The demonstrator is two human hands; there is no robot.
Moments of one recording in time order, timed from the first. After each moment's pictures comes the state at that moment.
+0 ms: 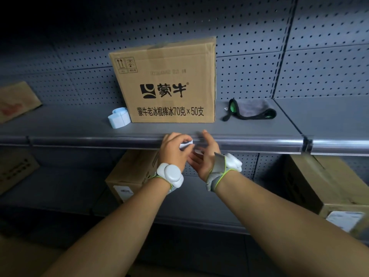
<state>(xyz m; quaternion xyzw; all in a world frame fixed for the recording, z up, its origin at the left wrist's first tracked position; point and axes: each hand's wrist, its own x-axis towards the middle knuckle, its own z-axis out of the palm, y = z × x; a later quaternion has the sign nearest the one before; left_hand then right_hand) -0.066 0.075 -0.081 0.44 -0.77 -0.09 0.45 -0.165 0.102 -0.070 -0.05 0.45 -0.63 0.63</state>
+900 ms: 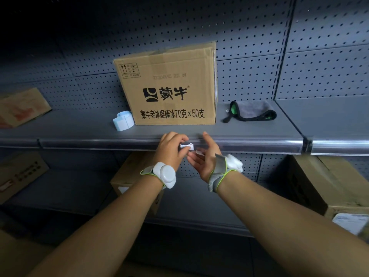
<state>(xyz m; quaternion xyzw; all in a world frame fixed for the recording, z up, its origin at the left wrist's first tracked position) -0.046 0.069 -0.071 0.41 -0.83 -0.04 0.38 -0.167 0.111 -0.066 -0.06 0.43 -0.63 0.64</state>
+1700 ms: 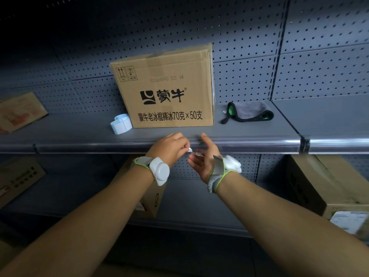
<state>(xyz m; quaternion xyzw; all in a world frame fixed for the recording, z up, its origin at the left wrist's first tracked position) -0.038 0.067 -0.038 0.34 -0.92 0.04 0.20 -0.169 0.106 -0.070 -0.08 0.46 -0.63 0.62</state>
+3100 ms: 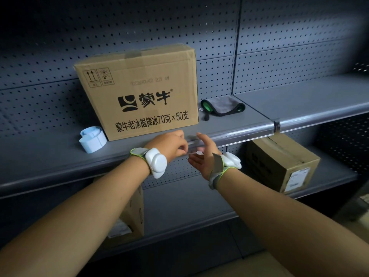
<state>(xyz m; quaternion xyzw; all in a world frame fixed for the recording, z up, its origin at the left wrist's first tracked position) -0.034 0.012 -0.015 0.17 -0.98 -0.02 0.05 -0.140 0.101 -0.061 0.00 0.53 -0.70 0.48</state>
